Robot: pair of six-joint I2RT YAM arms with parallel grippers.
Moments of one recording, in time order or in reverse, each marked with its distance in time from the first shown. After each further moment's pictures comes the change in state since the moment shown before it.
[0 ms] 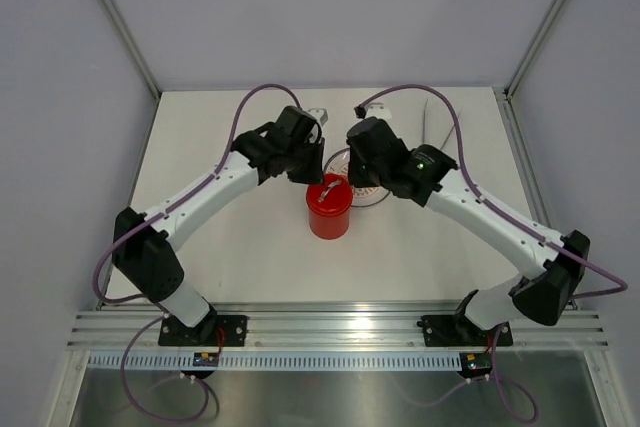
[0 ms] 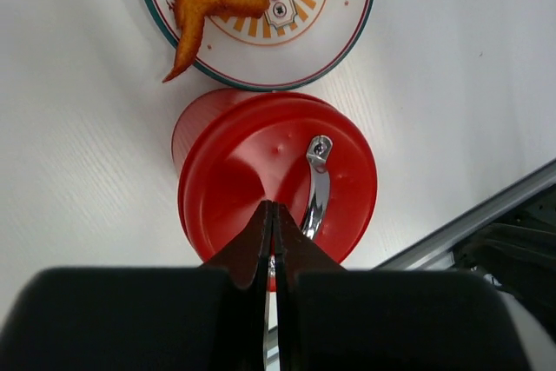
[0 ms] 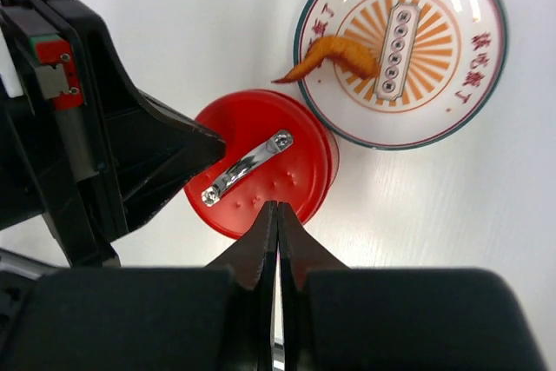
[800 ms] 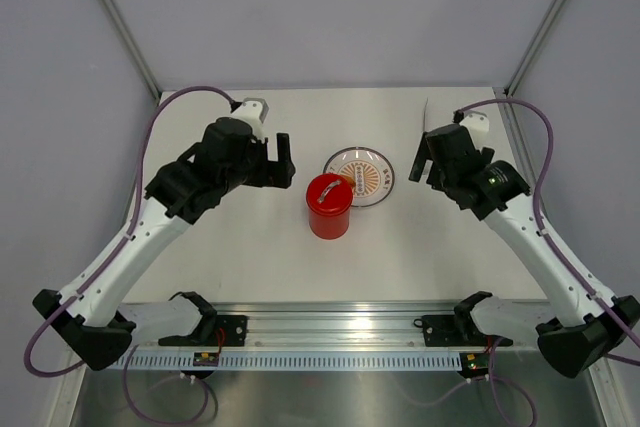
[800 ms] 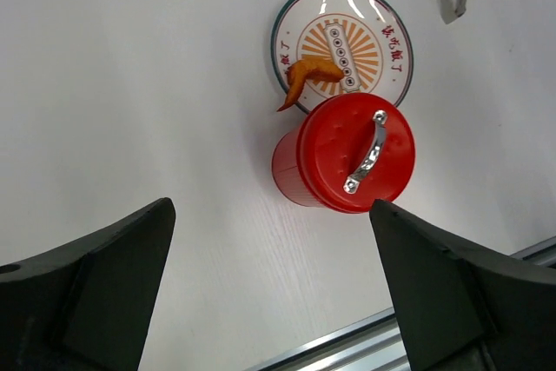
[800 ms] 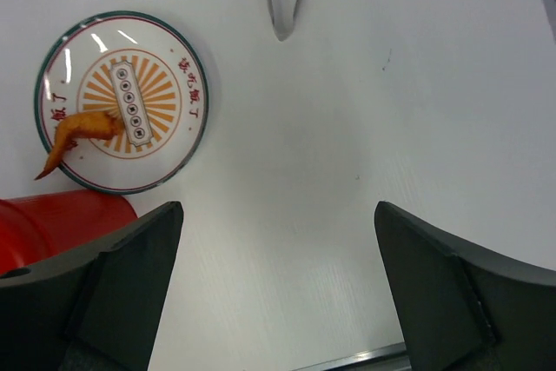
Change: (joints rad) left arm 0.024 -0.440 -0.081 -0.080 -0.271 0.089; right arm -0.307 -0.324 -0.195 -0.165 0.243 0.004
